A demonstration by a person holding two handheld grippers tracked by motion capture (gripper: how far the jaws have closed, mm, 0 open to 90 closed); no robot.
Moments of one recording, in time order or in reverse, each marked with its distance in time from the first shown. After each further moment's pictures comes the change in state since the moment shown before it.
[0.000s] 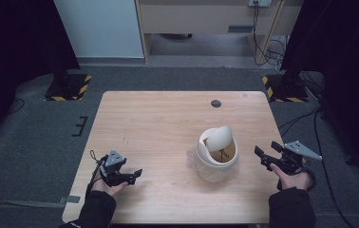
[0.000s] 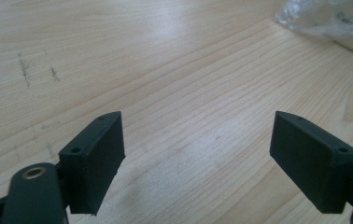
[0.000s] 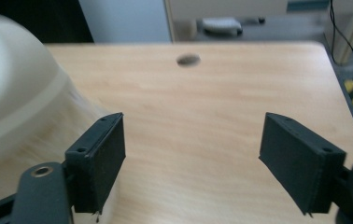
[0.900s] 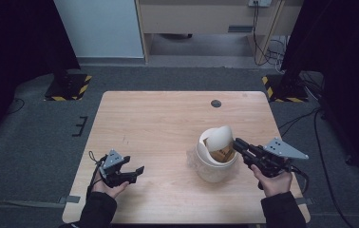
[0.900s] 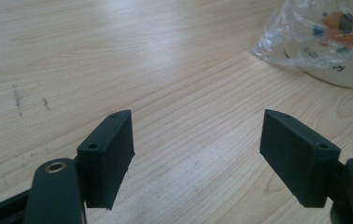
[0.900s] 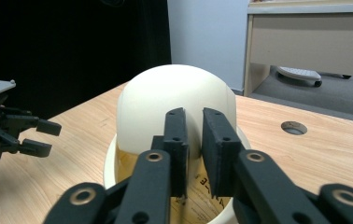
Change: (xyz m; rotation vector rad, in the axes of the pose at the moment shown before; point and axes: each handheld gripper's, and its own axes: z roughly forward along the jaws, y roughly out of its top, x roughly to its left) left arm -0.011 0.007 -0.010 -0.120 -0.033 0.000; right arm 0.105 0.055 -0.030 -0.141 0.297 -0.142
